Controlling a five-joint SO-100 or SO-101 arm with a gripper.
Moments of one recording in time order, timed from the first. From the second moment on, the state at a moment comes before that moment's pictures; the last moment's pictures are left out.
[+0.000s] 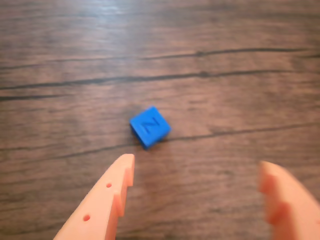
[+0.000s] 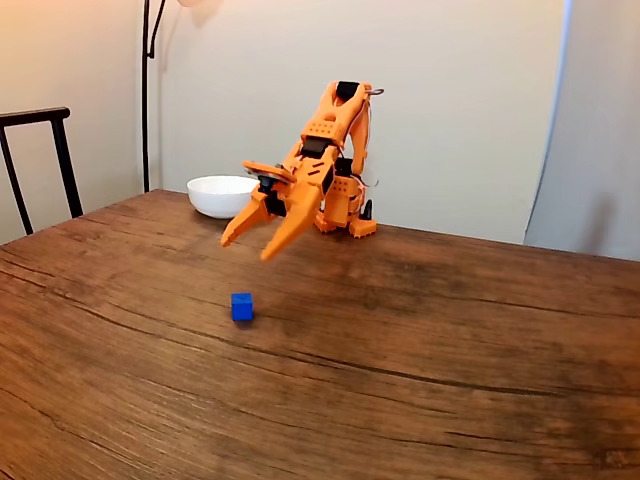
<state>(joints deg) 12.1 100.2 143.2 -12.7 97.0</state>
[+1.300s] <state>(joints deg) 6.7 64.3 124.3 -28.8 93.3</state>
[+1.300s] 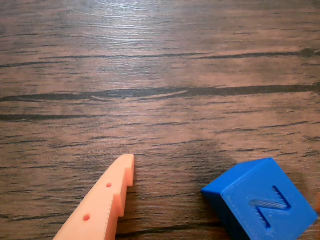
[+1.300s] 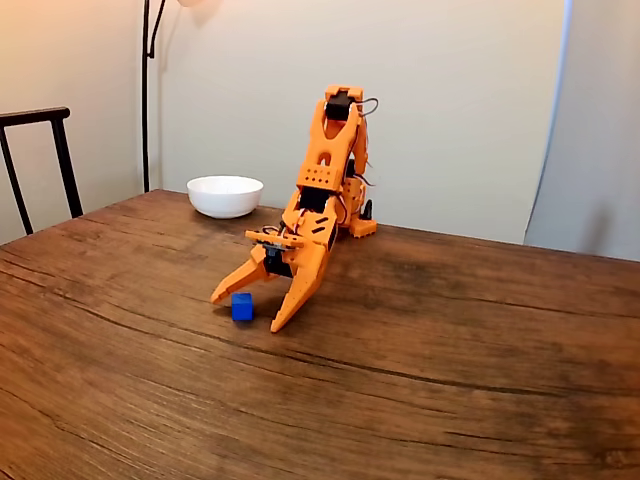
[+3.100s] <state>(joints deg) 8.2 62.8 130.9 -39.6 77.1</state>
